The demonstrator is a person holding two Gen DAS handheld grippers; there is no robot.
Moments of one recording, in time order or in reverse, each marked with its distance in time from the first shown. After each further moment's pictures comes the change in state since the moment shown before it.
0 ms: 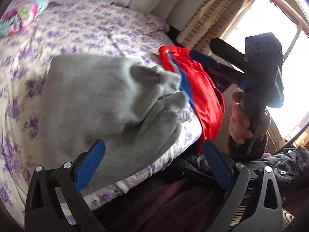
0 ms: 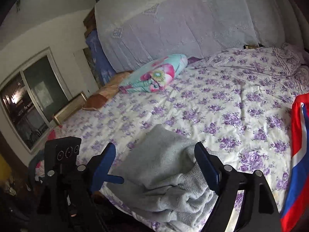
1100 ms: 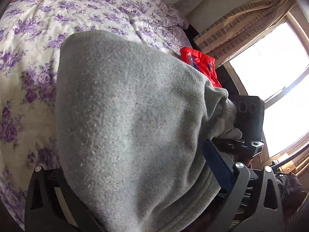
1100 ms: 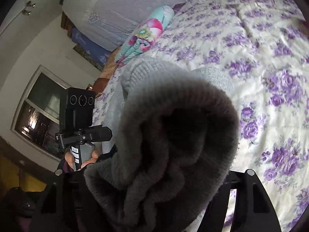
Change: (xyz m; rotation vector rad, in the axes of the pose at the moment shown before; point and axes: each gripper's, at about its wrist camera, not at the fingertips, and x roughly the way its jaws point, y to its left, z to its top) left arm 0.032 0.072 0.057 -0.114 0.066 -0.095; right arm 0.048 -0.057 -0.059 0.310 0.195 0.275
